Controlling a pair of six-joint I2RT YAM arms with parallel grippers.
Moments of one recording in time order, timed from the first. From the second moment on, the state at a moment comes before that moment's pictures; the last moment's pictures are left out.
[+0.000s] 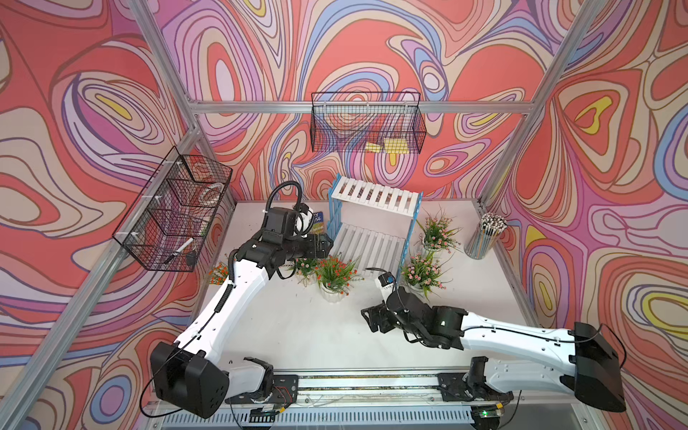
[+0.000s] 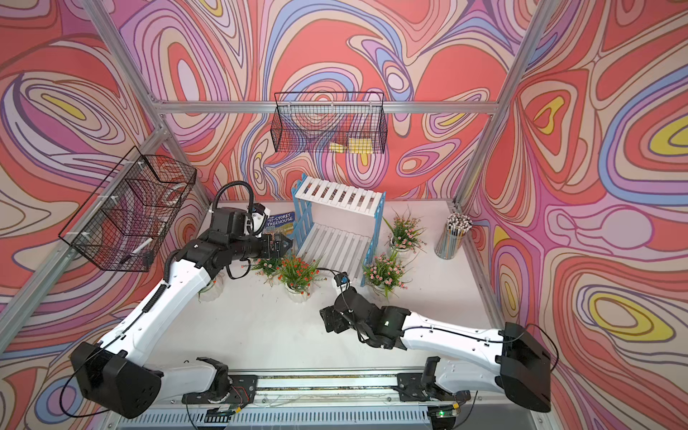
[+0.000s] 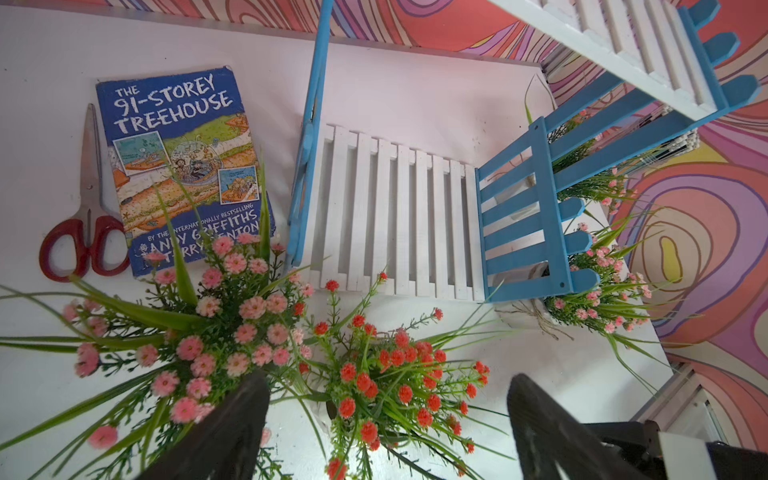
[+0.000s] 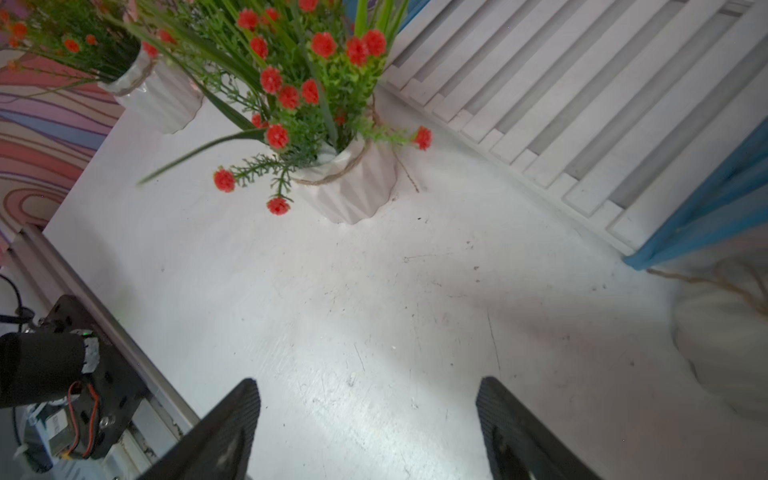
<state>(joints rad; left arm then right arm) -0.31 1.29 1.23 -0.67 0.28 -0.31 1.13 1.17 0.68 -0.25 0.30 0.64</state>
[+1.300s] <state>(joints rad) -0.37 1.29 0.98 -0.25 0.38 -0.47 0.76 1.16 0.52 -0.14 0.56 0.54</state>
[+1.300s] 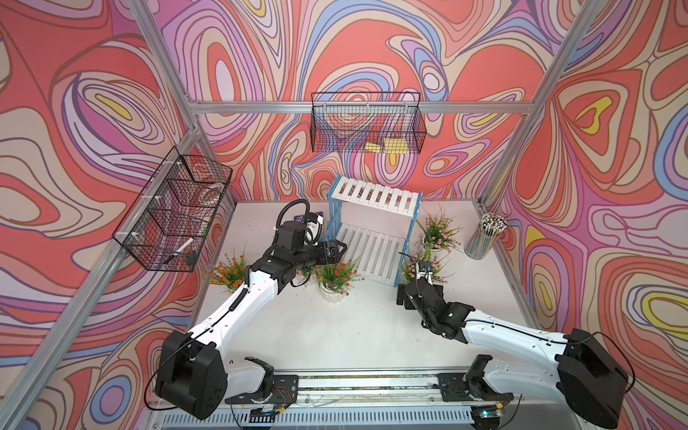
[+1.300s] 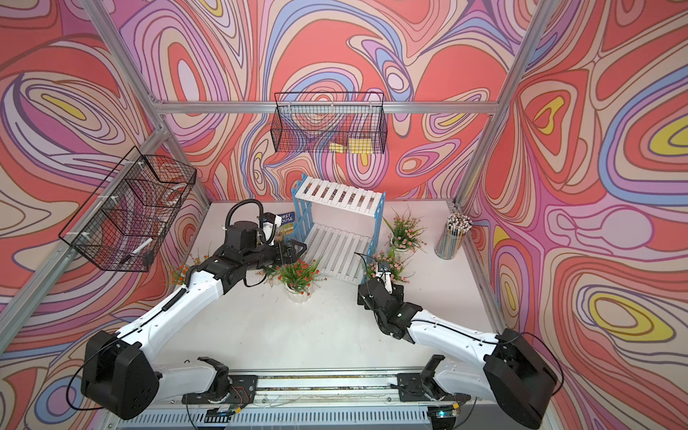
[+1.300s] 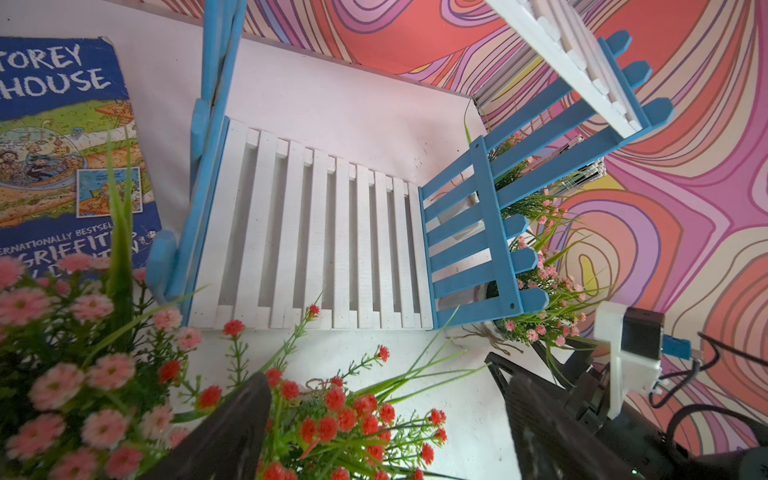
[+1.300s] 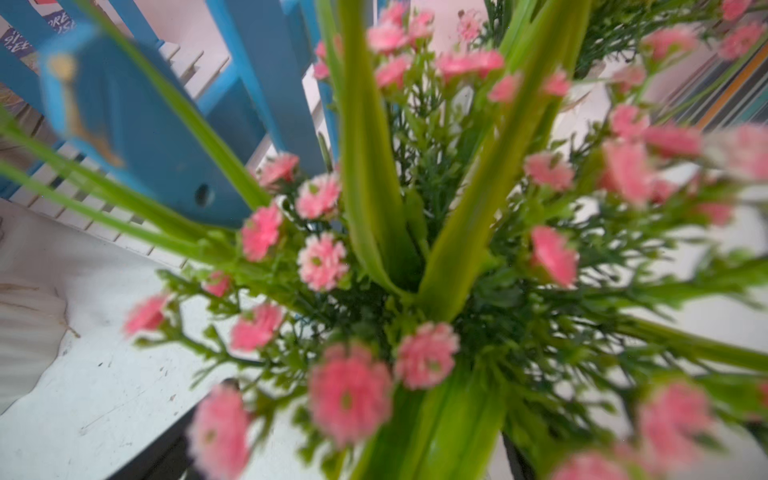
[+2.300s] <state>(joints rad) -0.39 1.29 0.96 -0.19 0.38 -0.48 0.60 1.30 0.52 0.03 0.48 0.54</state>
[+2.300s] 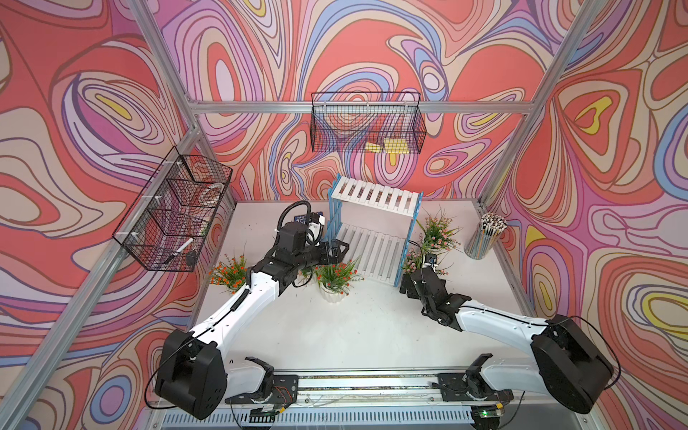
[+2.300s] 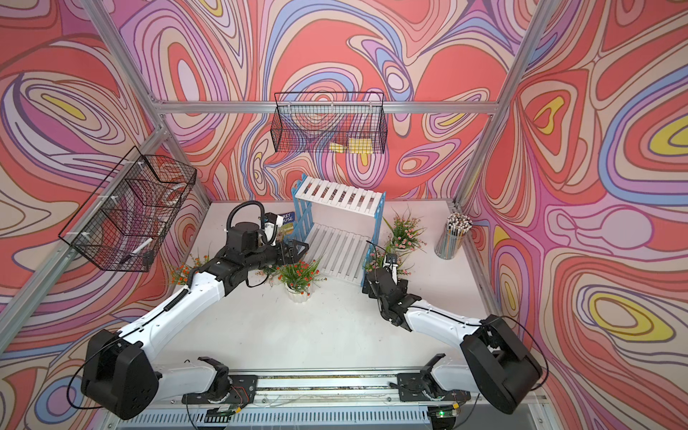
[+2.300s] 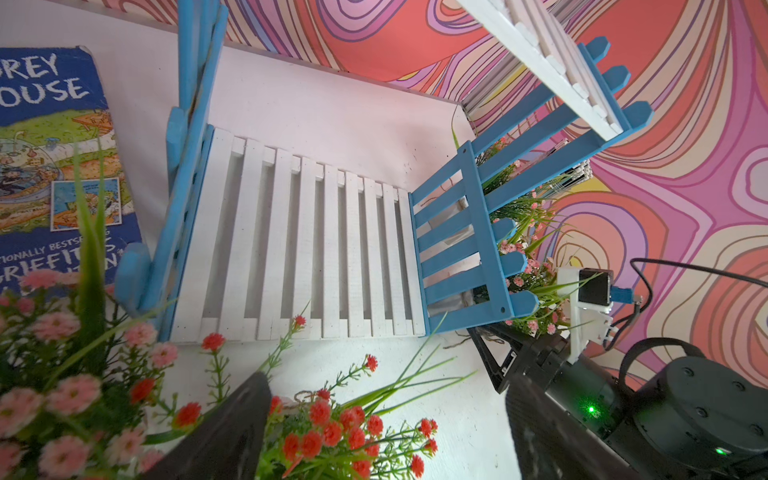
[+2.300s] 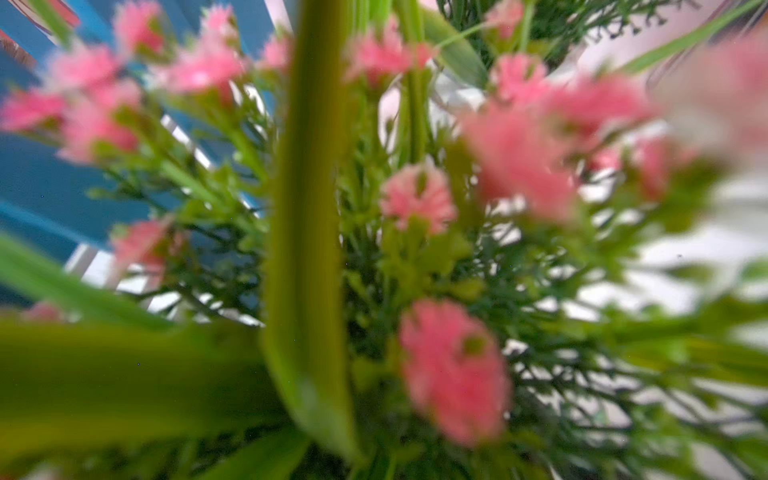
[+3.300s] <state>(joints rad) -0.39 1.29 0.95 -0.15 0.39 -0.48 0.53 1.43 0.53 0.23 0.52 0.49</state>
